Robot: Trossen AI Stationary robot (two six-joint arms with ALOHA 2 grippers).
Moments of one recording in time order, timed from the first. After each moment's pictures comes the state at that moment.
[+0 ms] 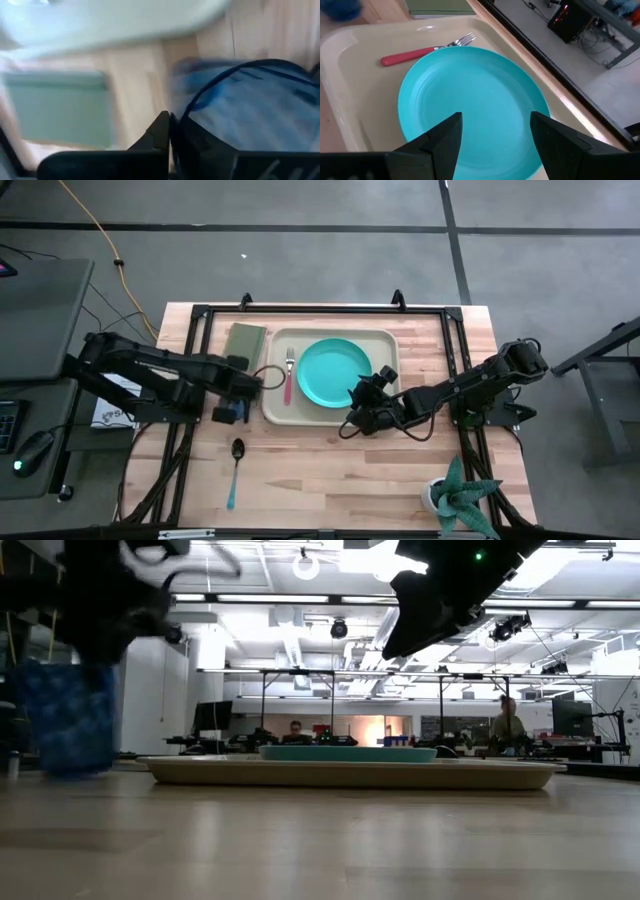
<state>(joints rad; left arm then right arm) -0.01 1.25 0.93 -1.22 -0.20 0.06 0.32 1.56 1.02 -0.44 0.91 0.52</state>
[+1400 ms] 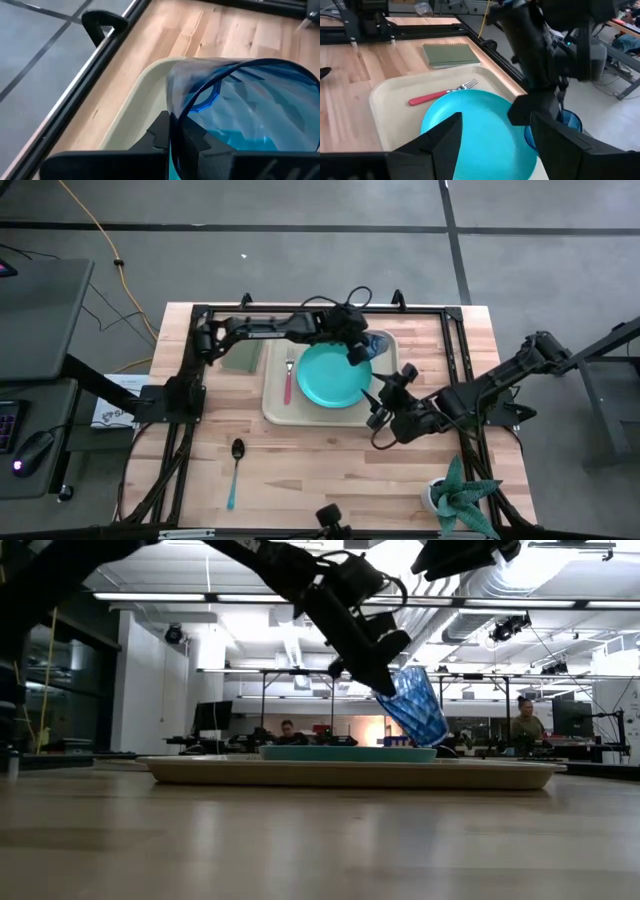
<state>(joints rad) 0.41 2.16 1.78 -0.35 -0.16 0.00 0.48 1.33 1.02 -0.49 1.04 0.47</state>
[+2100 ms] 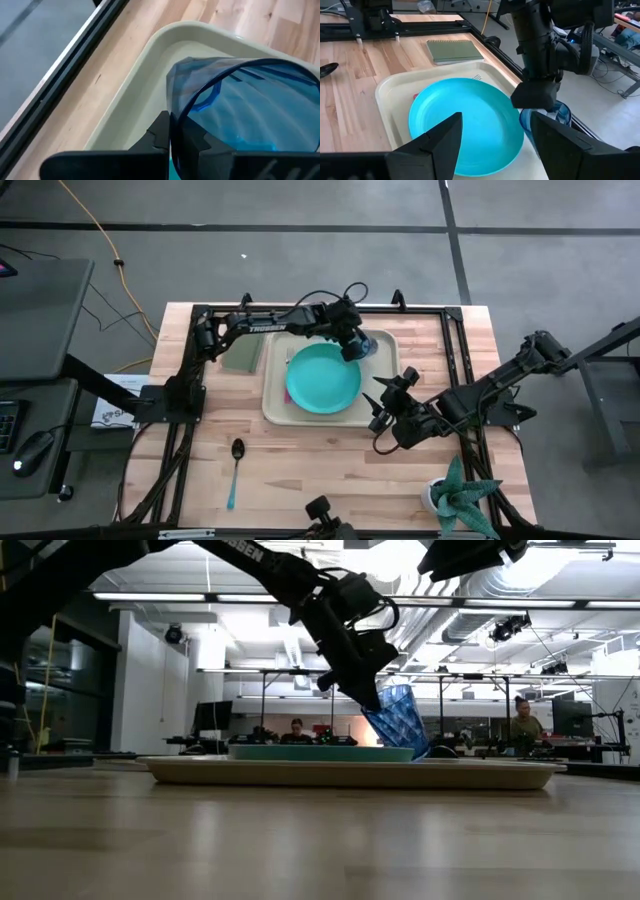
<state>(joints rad) 0.47 2.18 1.82 -0.51 -0.08 -0.06 0.51 1.33 1.02 -0.53 1.04 0.53</state>
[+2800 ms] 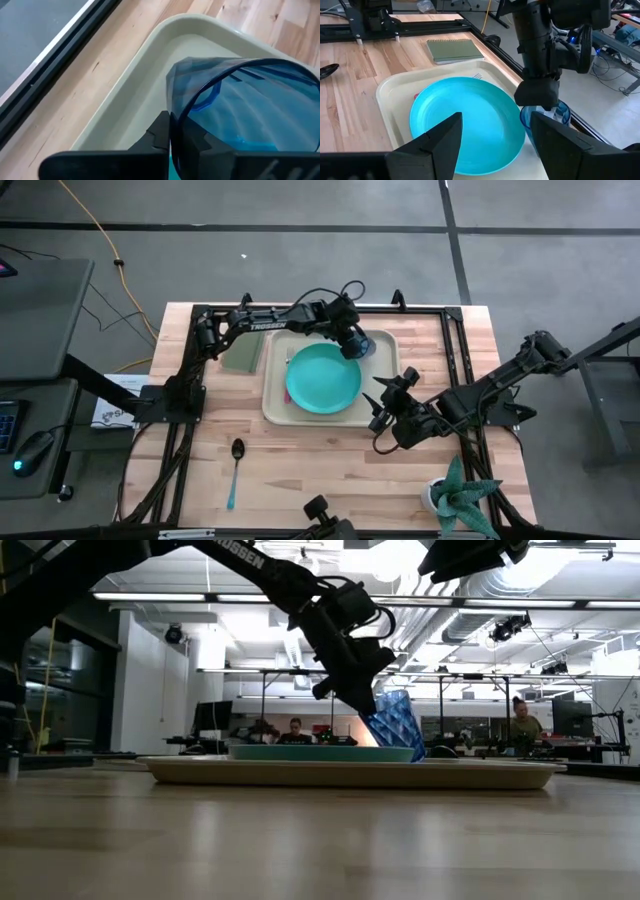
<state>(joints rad) 0.49 2.20 1.82 -0.52 -0.03 -0.13 0.51 1.33 1.02 -0.53 1.04 0.55</state>
